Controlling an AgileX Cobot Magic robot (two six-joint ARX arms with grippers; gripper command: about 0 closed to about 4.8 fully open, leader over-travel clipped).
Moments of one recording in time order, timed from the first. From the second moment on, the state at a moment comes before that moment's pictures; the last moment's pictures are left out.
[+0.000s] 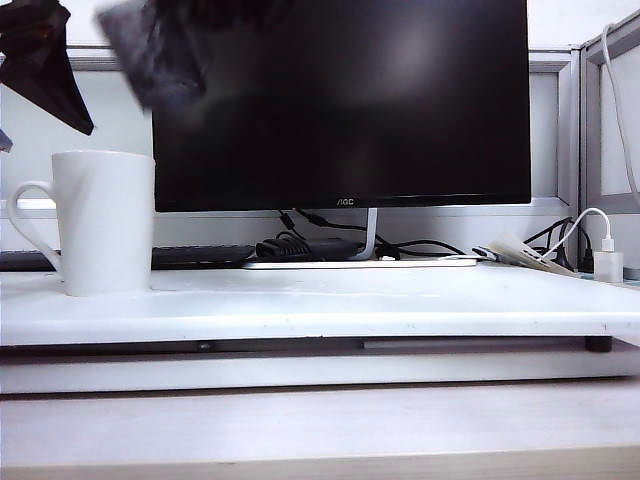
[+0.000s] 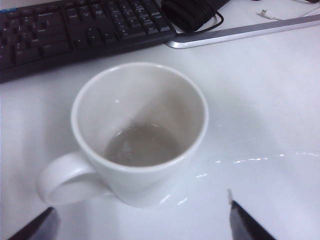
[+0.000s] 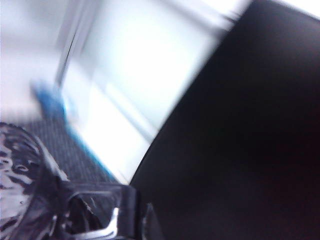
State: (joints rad) left arm -0.26 0.91 0.68 -0.26 0.07 -0.03; right arm 0.76 1.92 1.73 0.23 0.03 -0.42
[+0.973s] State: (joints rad) left arm -0.69 0.92 0.81 0.02 0.11 -0.15; right arm 0.57 1.17 1.14 0.00 0.19 0.02
